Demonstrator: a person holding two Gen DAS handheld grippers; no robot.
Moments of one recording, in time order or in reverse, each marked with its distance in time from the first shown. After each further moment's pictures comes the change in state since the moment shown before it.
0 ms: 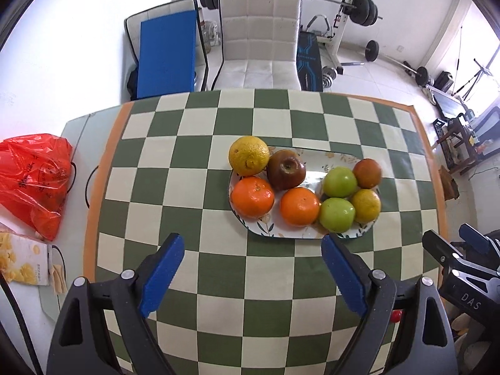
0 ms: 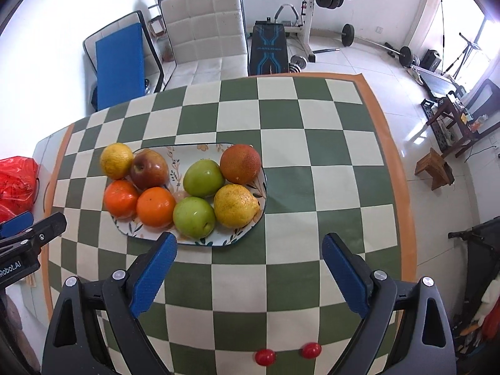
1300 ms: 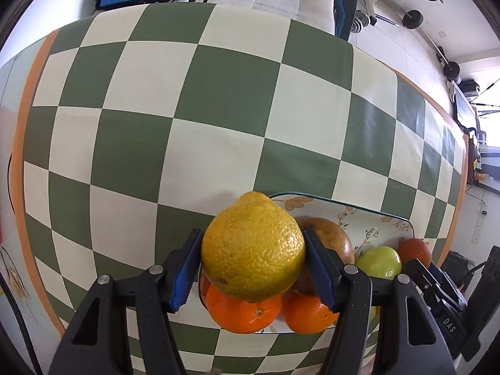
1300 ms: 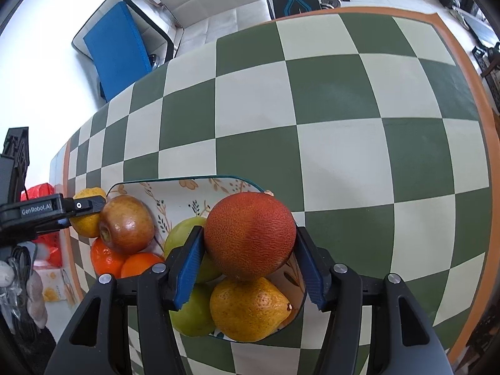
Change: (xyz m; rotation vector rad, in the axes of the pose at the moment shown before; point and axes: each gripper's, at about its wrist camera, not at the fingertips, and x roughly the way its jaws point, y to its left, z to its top) left arm 0.214 0.033 0.124 -0.196 0.478 -0.141; right arm 0.199 -0.023 0.100 0.121 0.294 0.279
